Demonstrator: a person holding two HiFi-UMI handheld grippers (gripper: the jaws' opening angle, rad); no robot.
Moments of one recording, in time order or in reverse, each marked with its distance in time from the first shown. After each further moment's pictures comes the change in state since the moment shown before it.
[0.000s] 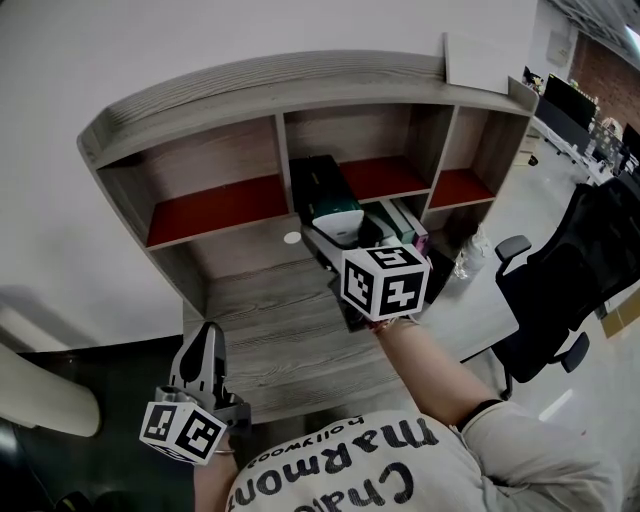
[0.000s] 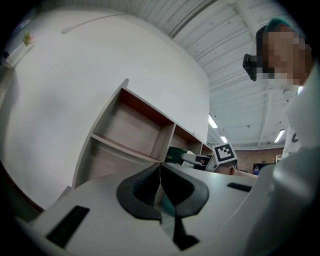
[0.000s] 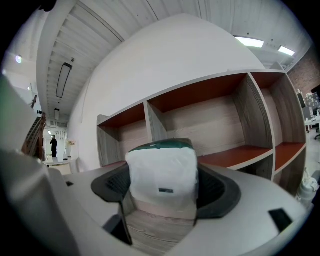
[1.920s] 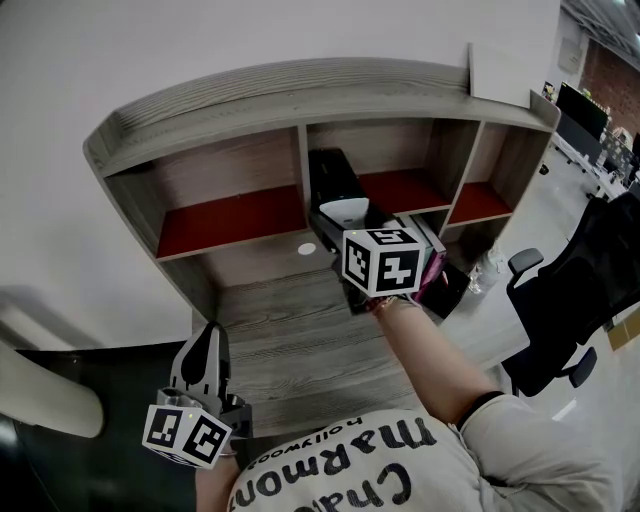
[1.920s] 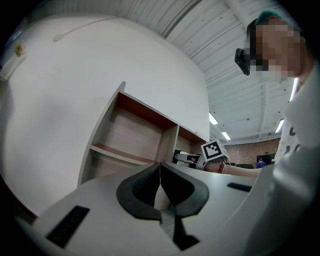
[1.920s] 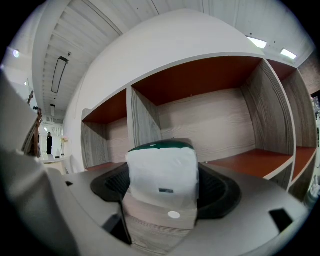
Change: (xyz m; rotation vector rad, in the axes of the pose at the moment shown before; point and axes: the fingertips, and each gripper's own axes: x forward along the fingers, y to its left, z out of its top) left arm 0.019 0.018 0.018 0.087 -0.021 0.015; right arm 0.066 -0.020 0.010 -0.020 0.018 -0.037
